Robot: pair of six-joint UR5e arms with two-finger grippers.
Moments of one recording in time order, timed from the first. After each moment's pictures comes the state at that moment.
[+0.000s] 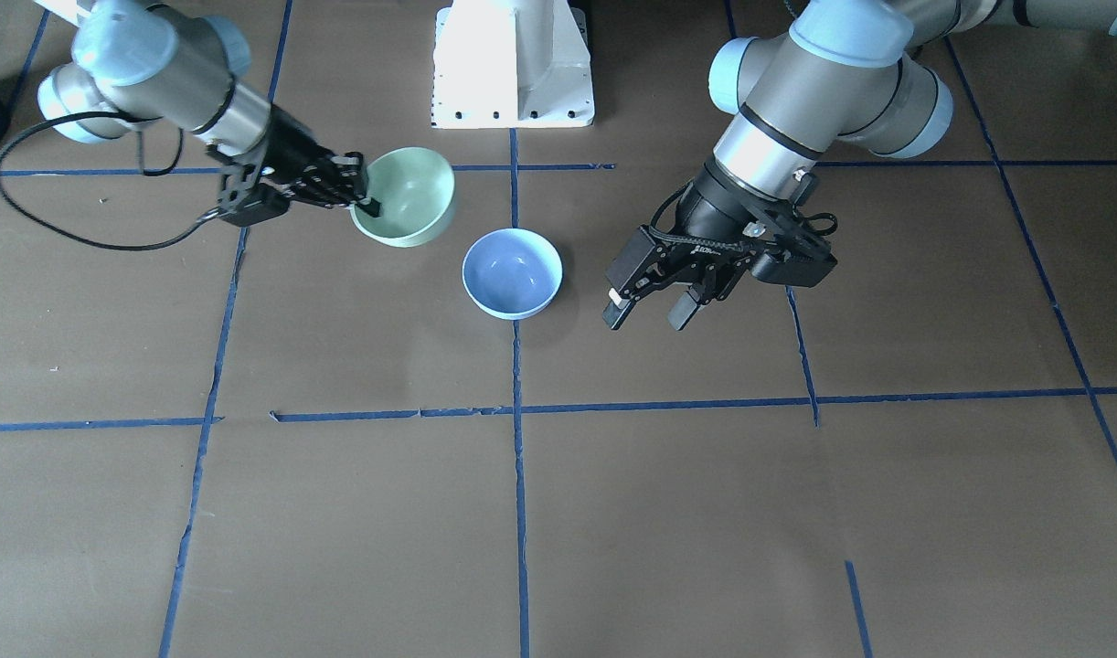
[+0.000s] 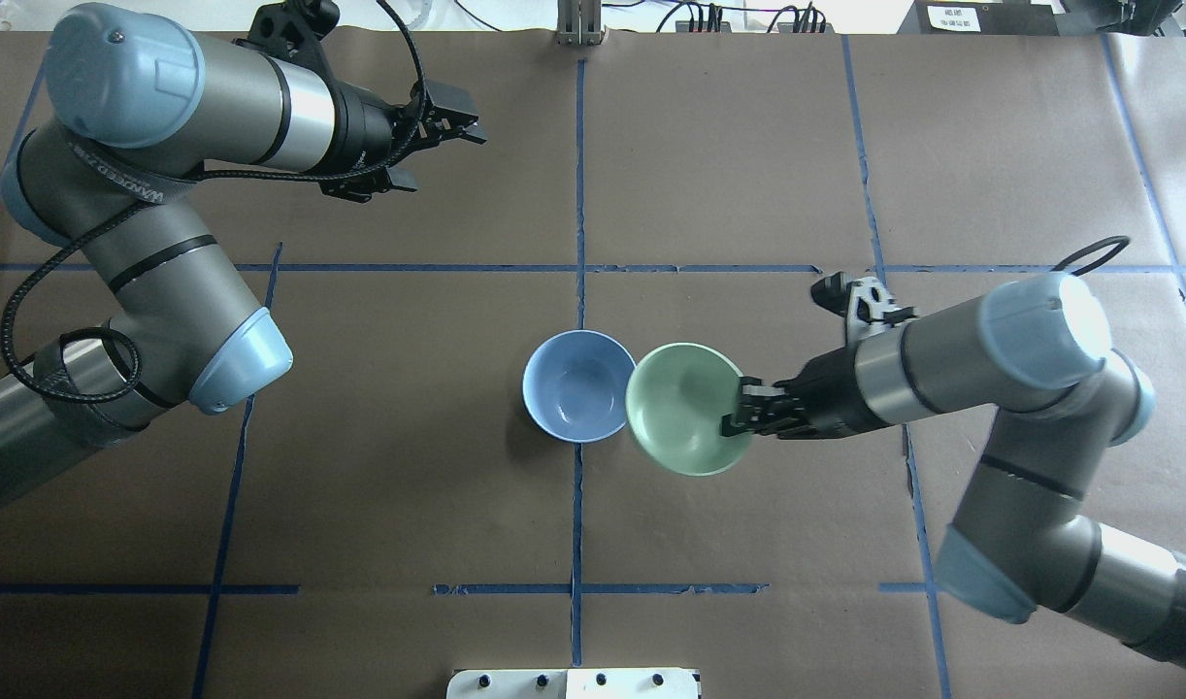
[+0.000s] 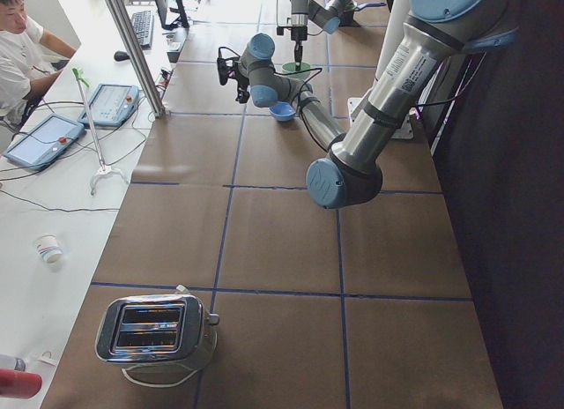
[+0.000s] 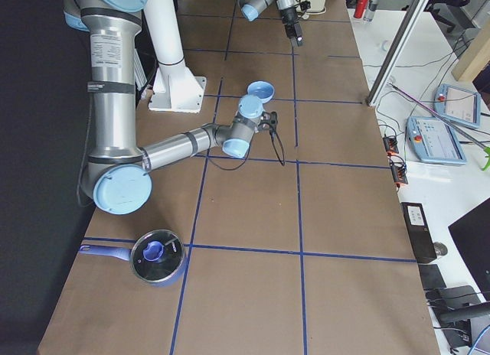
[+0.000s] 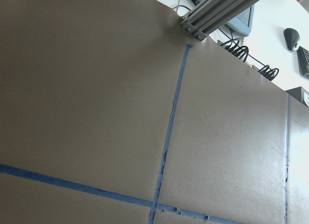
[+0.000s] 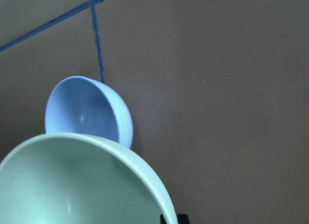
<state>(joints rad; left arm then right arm) -0.80 -2.16 -1.70 -2.18 -1.91 -1.61 0.53 -1.30 1.85 -0.84 2.06 1.58</state>
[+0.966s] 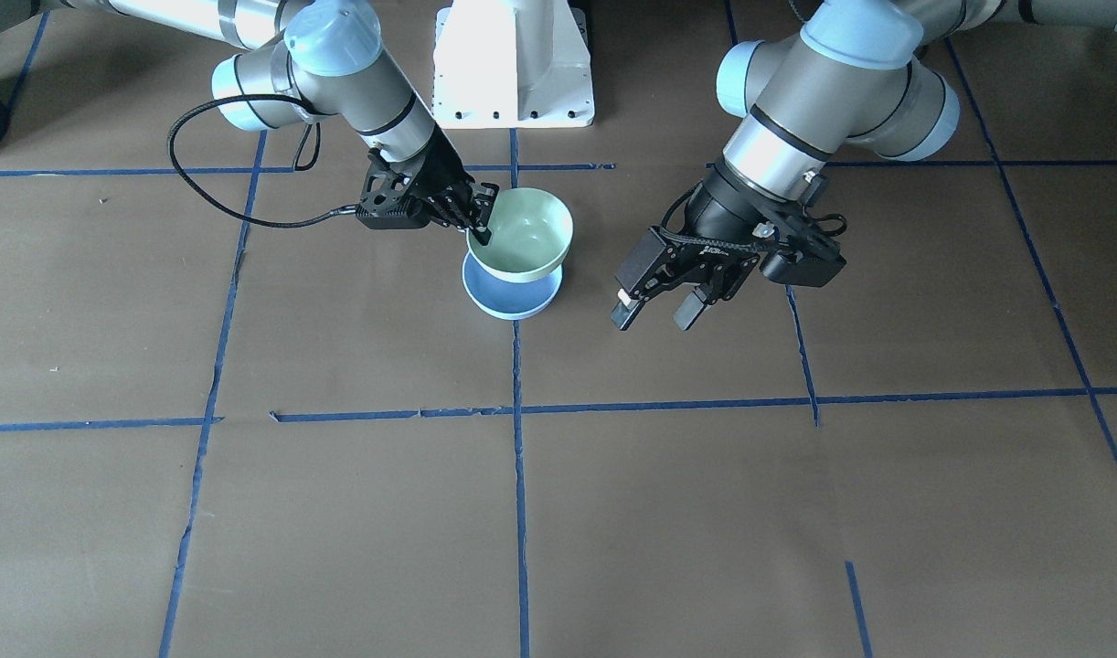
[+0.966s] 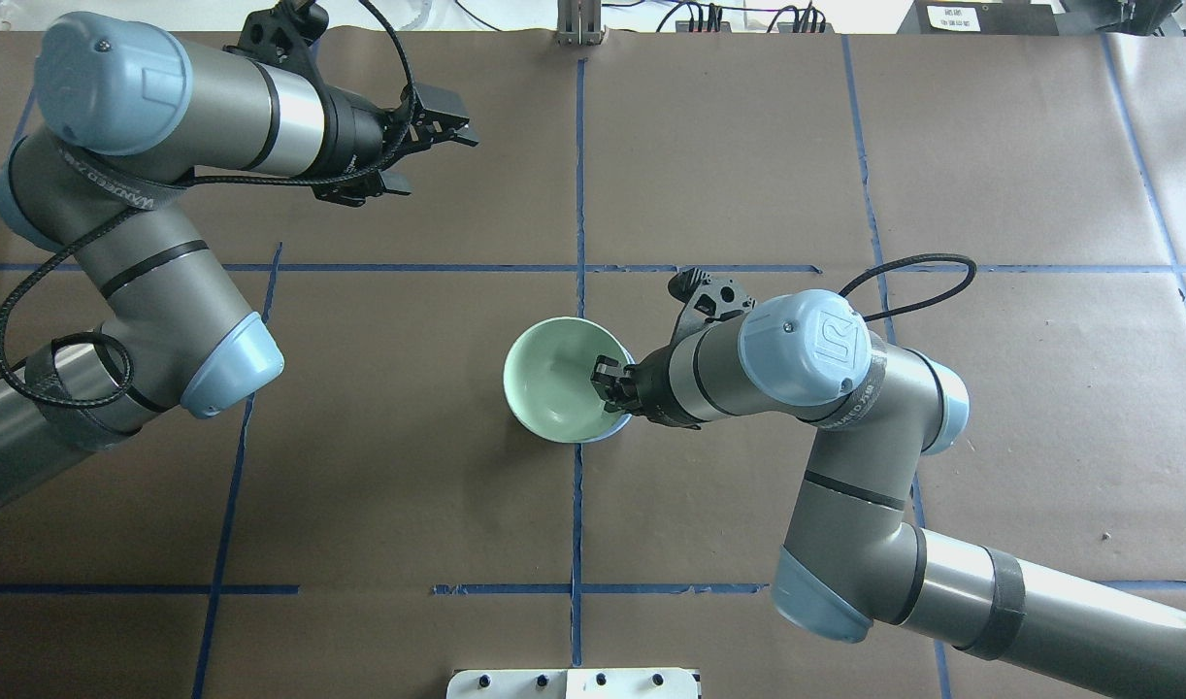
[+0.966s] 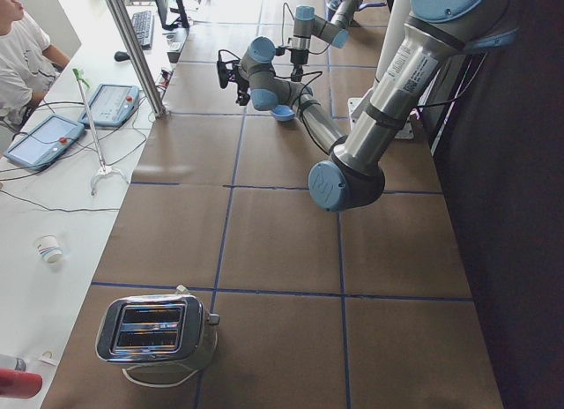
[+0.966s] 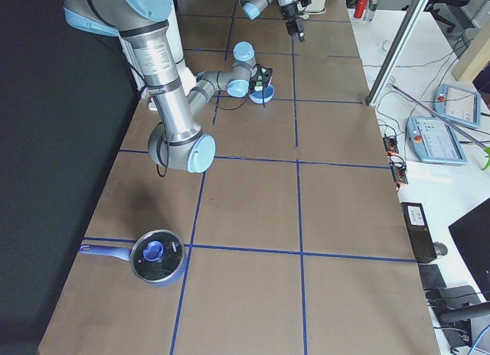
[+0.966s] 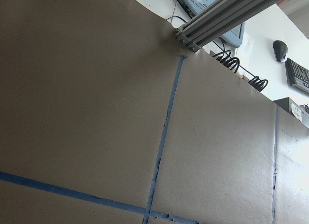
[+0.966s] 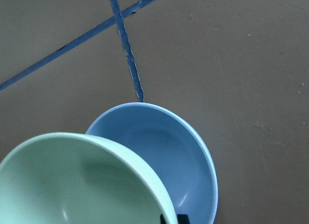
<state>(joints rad) -0.80 -2.14 -1.70 -2.19 -1.91 -1.62 0.45 -1.06 1.73 -1.08 1.84 1.70</state>
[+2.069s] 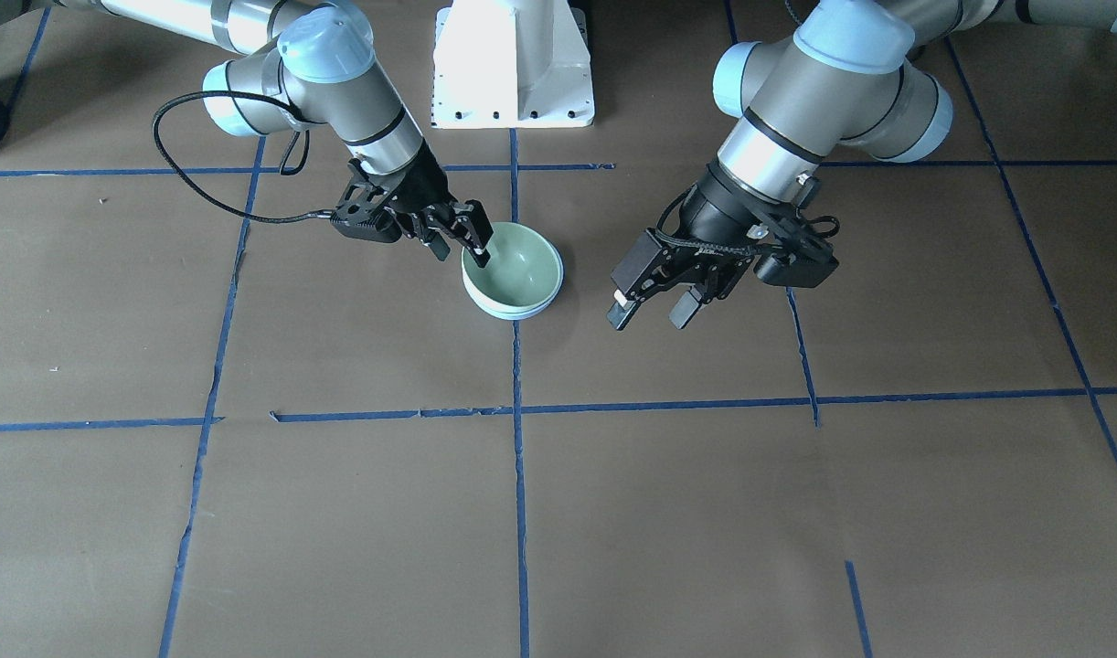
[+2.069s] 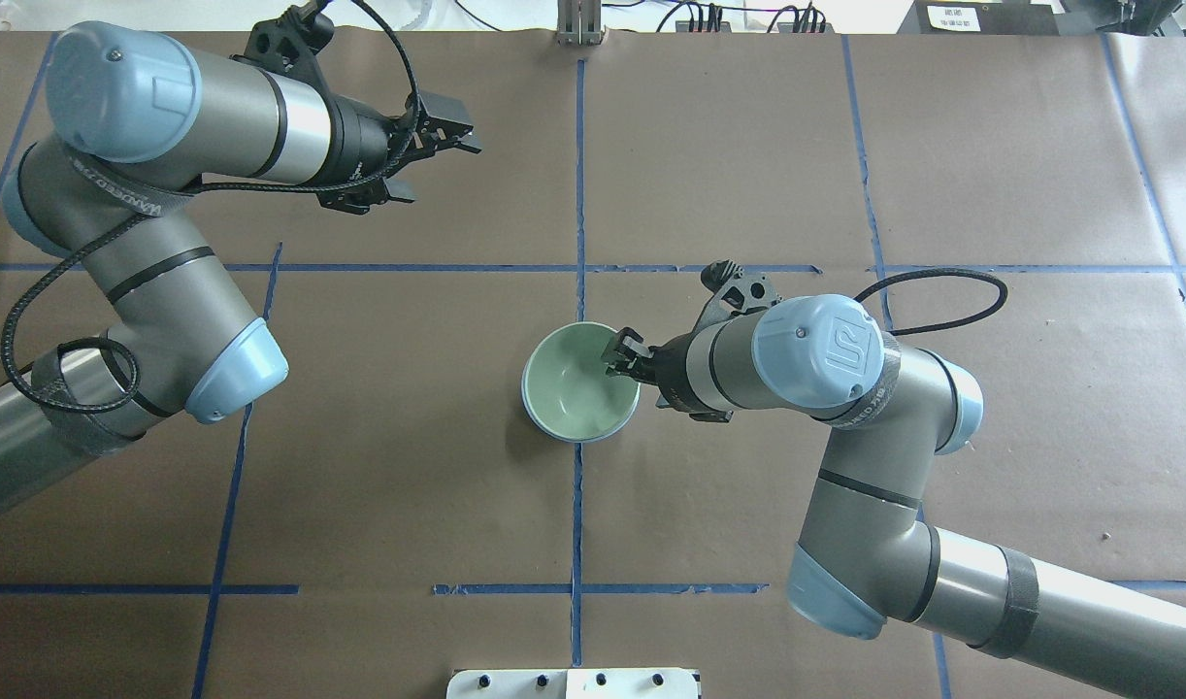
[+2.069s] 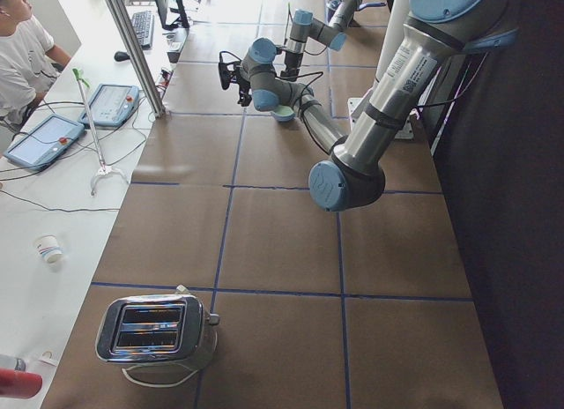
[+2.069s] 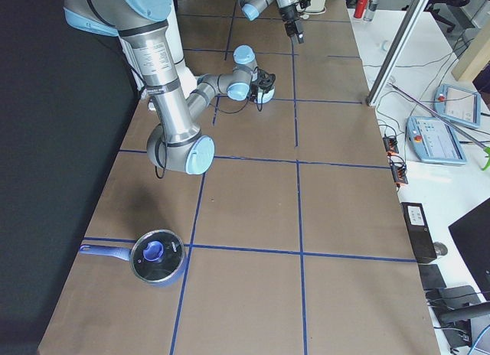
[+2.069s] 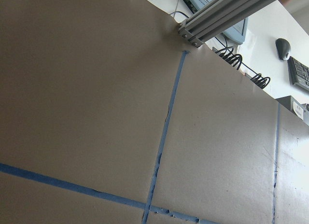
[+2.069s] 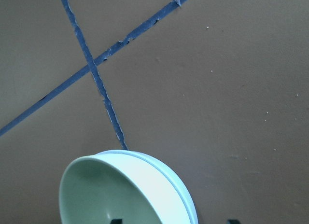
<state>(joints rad) -0.79 -2.14 -1.69 -2.19 -1.91 -1.63 0.46 -1.11 1.77 -1.09 1.76 1.82</state>
